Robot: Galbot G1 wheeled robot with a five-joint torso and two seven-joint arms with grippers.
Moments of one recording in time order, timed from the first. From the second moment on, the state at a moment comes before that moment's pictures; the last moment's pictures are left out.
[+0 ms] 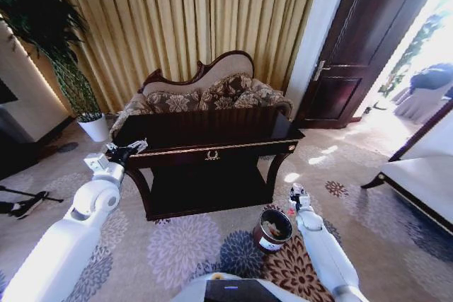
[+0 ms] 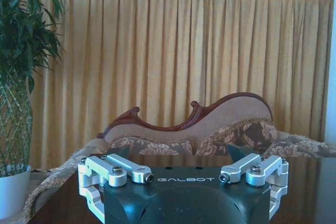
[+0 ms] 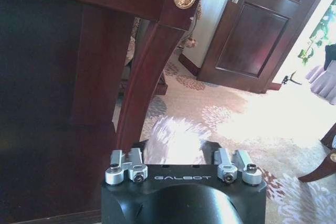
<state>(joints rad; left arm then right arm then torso) 1.16 -0.85 -0.56 -2.04 -0.79 0.27 -0.33 -1.06 1.25 0.57 1.13 0.07 -0.10 0.13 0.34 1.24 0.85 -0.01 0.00</state>
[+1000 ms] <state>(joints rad) 1.14 -0.86 -0.54 -2.03 -0.79 0.23 -0.33 -1.08 1.24 0.40 1.77 0.48 -0.10 0.21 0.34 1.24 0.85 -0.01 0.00</state>
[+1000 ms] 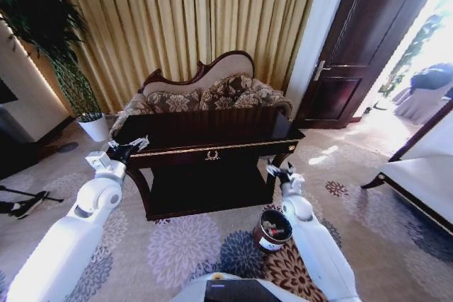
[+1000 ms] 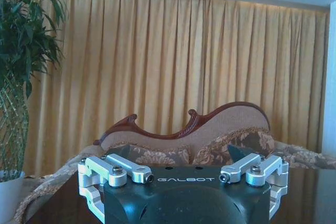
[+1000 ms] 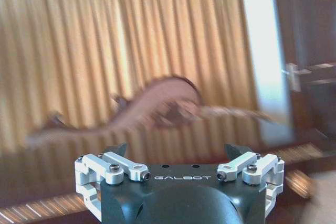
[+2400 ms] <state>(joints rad) 1.19 -0.86 -0.57 -2.06 -0.76 0.22 -0.31 -1.15 1.20 0.40 2.02 0.67 -0.19 0.19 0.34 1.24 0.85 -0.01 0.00</state>
